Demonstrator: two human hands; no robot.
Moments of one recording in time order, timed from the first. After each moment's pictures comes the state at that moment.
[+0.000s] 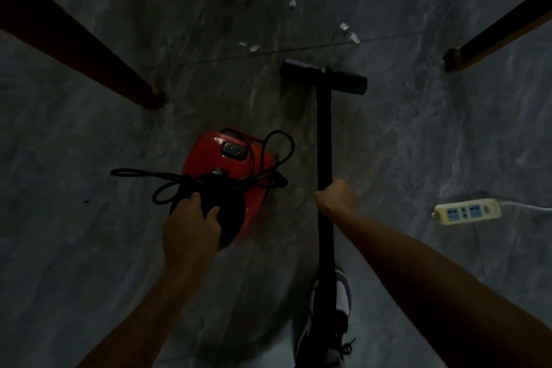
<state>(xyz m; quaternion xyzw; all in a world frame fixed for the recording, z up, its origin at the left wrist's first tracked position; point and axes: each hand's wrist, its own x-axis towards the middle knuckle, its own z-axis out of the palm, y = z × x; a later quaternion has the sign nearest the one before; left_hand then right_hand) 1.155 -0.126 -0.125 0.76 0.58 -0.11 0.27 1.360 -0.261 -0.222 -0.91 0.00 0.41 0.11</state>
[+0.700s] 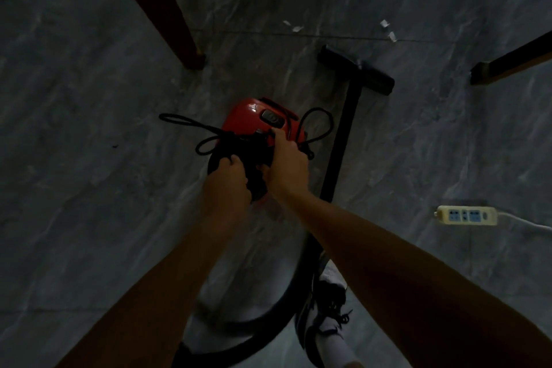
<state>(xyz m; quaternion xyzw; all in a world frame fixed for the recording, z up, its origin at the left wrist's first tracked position) 1.125 -0.132 -0.119 0.76 0.54 -0.16 0.32 1.234 -0.172 -0.144 -0.87 -0.33 0.32 0.18</state>
